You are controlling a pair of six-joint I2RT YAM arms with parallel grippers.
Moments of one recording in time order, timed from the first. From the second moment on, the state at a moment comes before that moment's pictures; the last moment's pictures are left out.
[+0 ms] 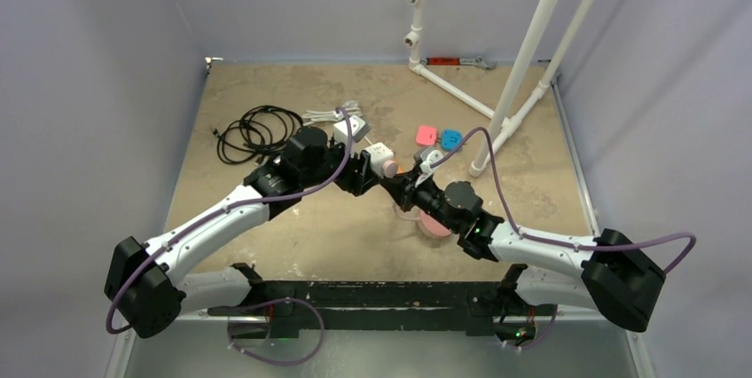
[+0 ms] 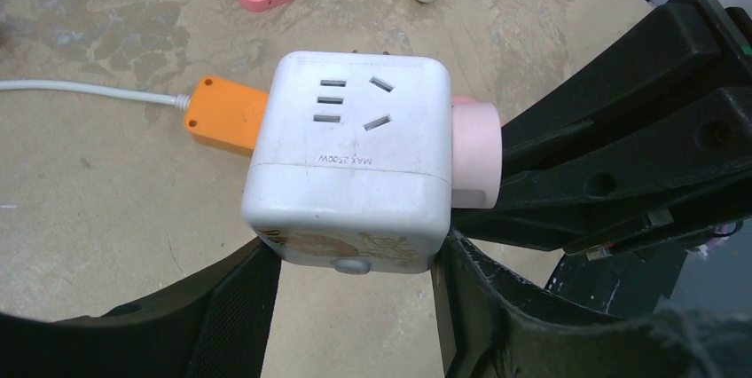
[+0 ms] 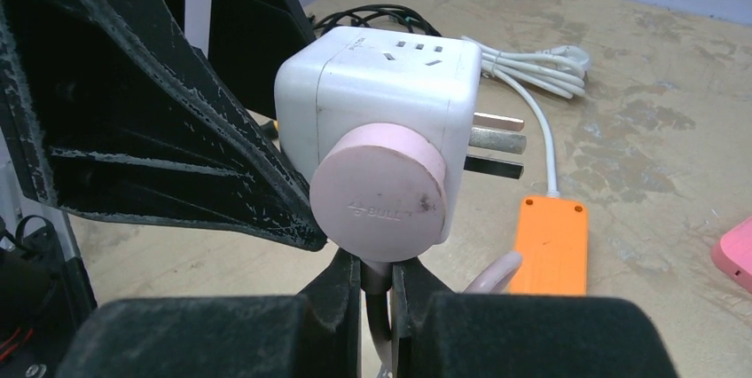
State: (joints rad) left arm -0.70 1.17 0.88 -0.17 0.21 -0.18; right arm 0.90 1.14 0.41 0.70 0.09 0.20
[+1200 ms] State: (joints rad) left arm -0.65 1.15 0.85 -0.17 0.21 -0.17; right arm 0.91 1.27 0.46 0.75 0.13 0.20
